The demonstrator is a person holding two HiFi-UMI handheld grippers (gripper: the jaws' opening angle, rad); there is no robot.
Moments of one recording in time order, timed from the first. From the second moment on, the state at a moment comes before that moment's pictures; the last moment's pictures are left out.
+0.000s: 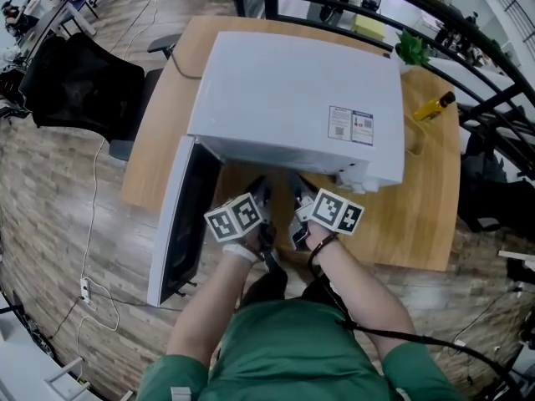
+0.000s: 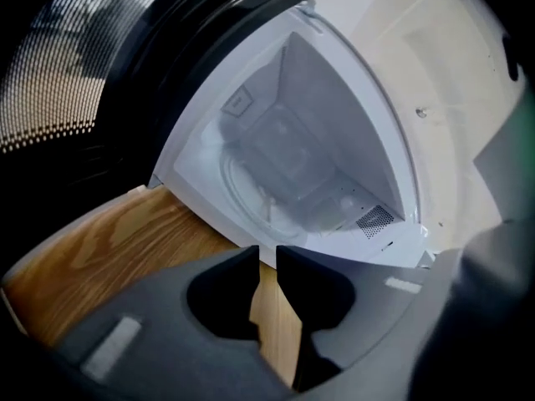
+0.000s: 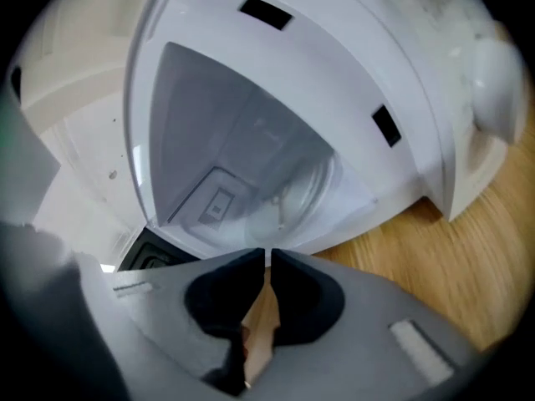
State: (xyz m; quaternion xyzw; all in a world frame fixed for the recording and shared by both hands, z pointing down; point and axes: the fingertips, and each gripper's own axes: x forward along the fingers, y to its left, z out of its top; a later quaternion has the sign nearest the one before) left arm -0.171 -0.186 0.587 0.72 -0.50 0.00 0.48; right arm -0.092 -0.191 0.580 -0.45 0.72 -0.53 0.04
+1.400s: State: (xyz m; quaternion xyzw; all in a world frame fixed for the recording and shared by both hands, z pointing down) left arm -0.085 -0.073 0.332 0.82 -0.56 0.07 0.00; right arm 0.000 -0.079 0.349 -0.41 0.91 -0.03 -0.05
